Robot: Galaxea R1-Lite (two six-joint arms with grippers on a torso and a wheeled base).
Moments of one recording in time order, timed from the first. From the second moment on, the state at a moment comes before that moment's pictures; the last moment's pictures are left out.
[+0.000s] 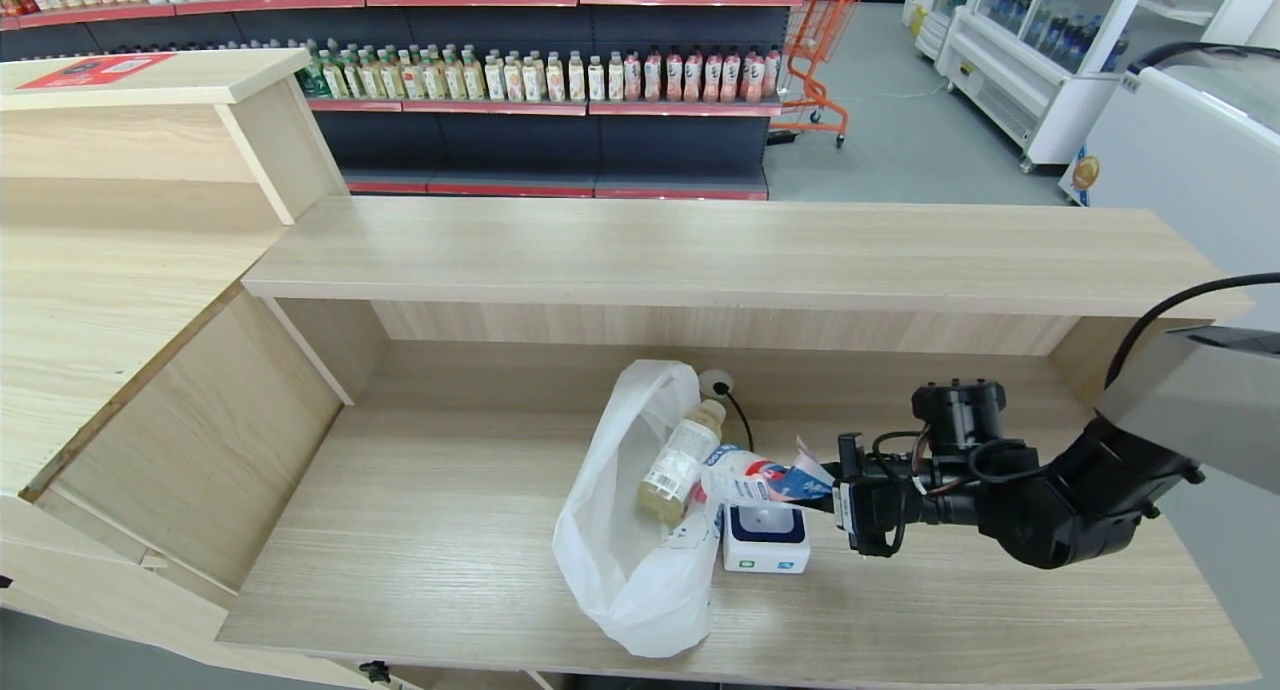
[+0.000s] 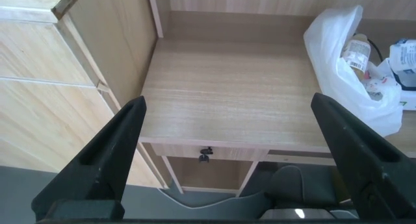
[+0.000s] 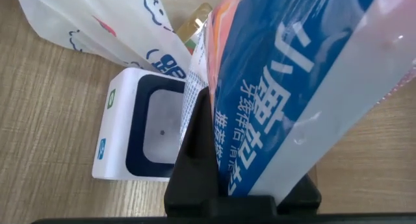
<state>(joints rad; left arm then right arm) 0.00 0.00 0.00 0.00 0.00 0.00 0.22 2.20 -0.83 -0.84 0.83 -1.48</state>
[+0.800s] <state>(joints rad) 0.00 0.00 0.00 0.00 0.00 0.00 0.22 2.22 -0.84 -0.86 0.83 -1.45</state>
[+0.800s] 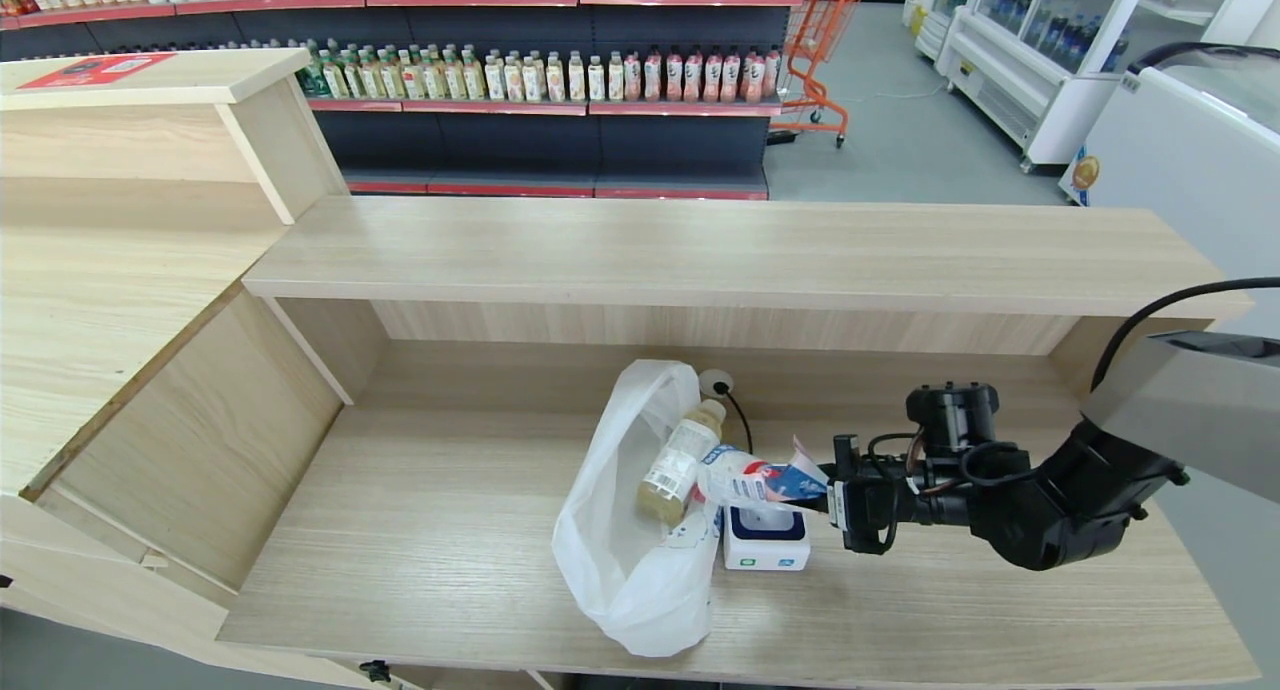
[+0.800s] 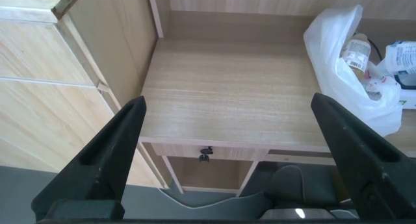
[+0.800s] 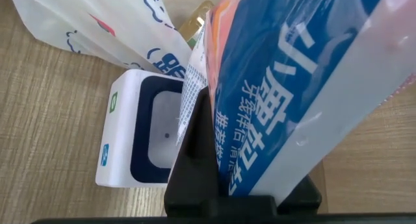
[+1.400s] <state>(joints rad) 0.00 0.00 0.00 0.00 0.00 0.00 0.18 2.09 -0.74 -0.86 0.86 -1.29</state>
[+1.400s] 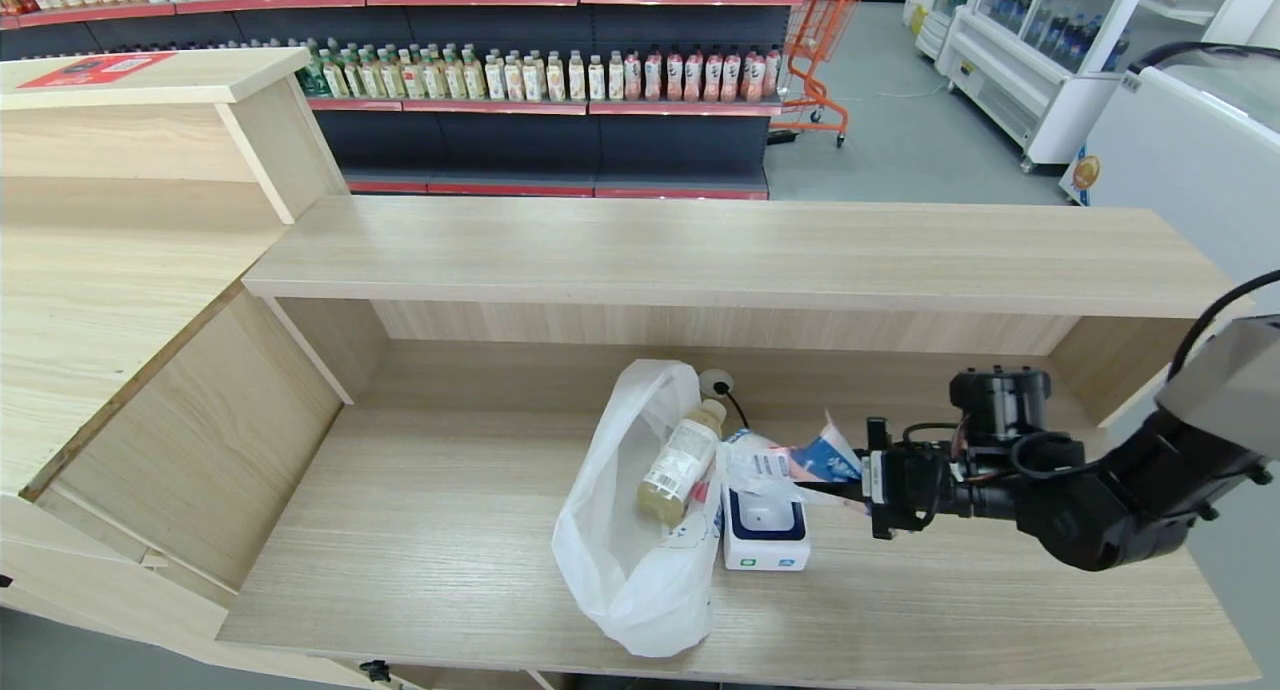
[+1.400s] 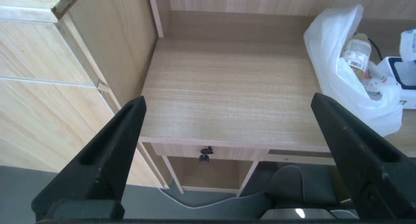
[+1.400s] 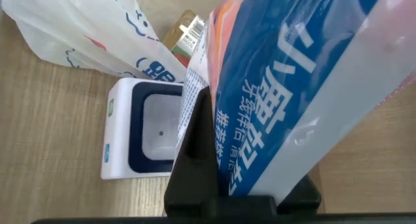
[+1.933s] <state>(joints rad) 0.00 0.00 0.00 0.00 0.00 0.00 0.06 1.62 -0.30 -0.85 0.73 -0.45</state>
